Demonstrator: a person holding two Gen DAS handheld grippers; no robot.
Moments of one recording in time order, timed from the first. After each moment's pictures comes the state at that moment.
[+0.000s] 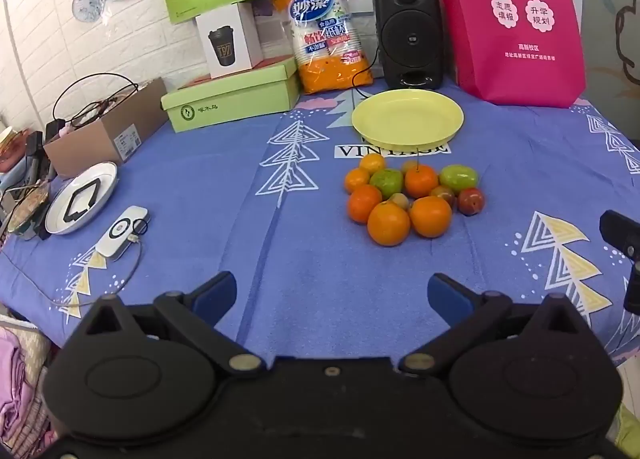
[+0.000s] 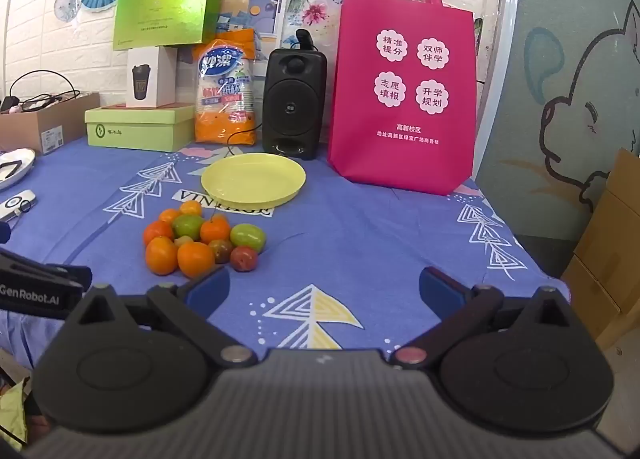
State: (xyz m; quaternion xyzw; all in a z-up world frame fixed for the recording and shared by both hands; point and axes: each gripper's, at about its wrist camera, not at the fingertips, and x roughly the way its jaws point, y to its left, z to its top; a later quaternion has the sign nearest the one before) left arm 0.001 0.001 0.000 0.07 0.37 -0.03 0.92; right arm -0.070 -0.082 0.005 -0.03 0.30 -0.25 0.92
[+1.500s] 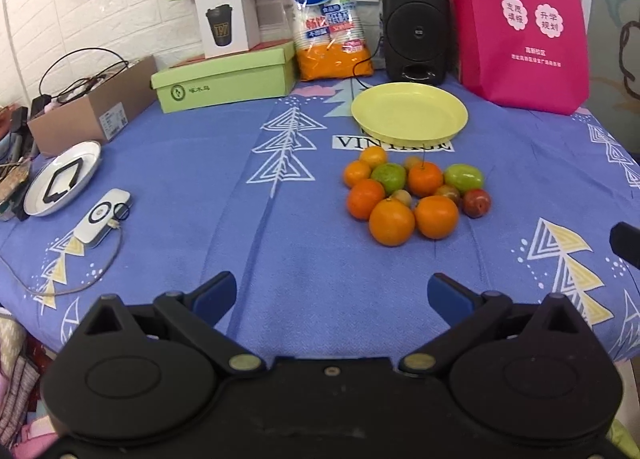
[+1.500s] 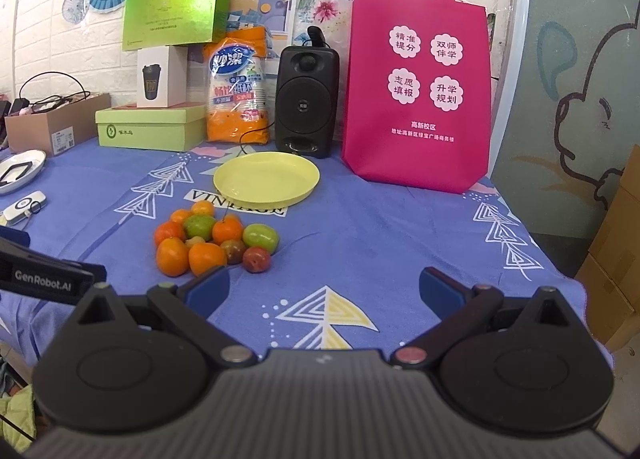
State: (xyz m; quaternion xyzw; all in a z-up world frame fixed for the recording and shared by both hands) left arm 0.023 0.011 -0.014 0.05 0.38 -0.04 0.92; right arm -0.060 -0.088 0.001 -0.03 0.30 -0.24 0.92
